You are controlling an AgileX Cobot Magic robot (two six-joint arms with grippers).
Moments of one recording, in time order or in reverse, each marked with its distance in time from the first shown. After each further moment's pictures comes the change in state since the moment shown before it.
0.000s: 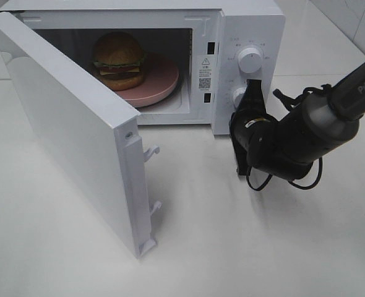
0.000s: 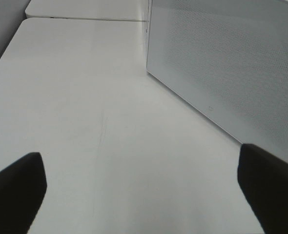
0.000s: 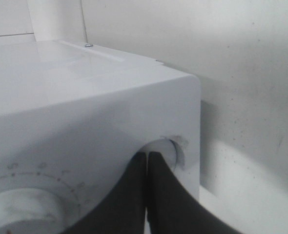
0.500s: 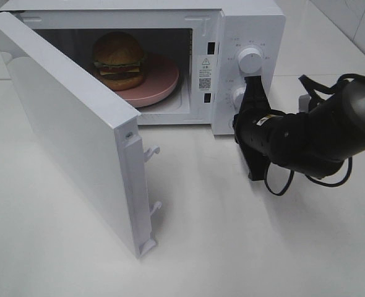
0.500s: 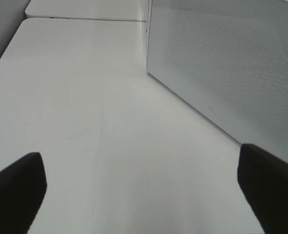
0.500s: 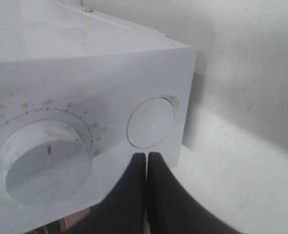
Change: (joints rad) left arm 0.000 0.000 0.000 0.000 0.000 0.000; right arm -0.001 -0.159 0.122 -0.079 0.133 -0.090
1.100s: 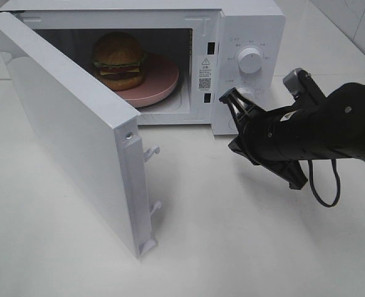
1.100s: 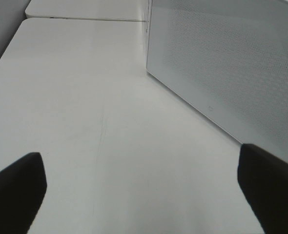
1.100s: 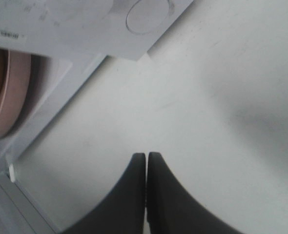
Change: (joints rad) left arm 0.000 0.000 0.000 0.000 0.000 0.000; right arm 0.000 -0.285 0.106 -0.013 0.443 -0.645
